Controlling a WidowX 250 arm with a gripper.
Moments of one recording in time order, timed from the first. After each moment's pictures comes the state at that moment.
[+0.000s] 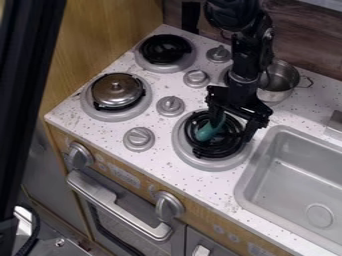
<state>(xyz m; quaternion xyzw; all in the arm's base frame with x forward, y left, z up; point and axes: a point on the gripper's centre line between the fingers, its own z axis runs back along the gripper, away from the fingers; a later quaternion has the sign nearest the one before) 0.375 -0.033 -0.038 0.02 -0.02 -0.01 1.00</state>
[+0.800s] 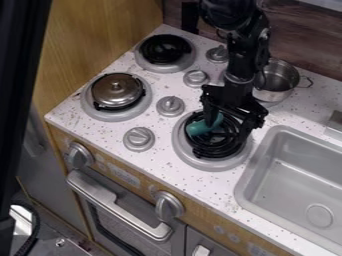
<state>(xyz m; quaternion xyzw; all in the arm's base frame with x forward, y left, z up) 0.367 -0.026 -0.029 0.03 -0.03 0.00 1.00</state>
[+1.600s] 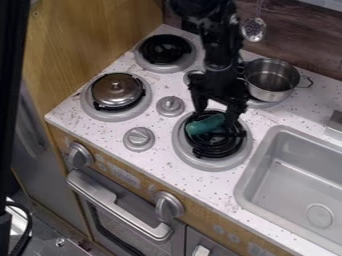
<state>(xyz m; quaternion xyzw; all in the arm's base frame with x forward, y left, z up) 0.380 0.008 -0.033 -0.01 -0.07 -0.02 1.00</state>
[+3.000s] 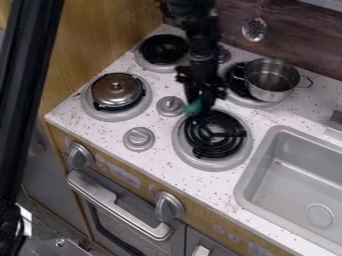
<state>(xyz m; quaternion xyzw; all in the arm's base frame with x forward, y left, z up) 0.417 0.065 -0.059 -0.01 -0.04 -0.01 1.00</state>
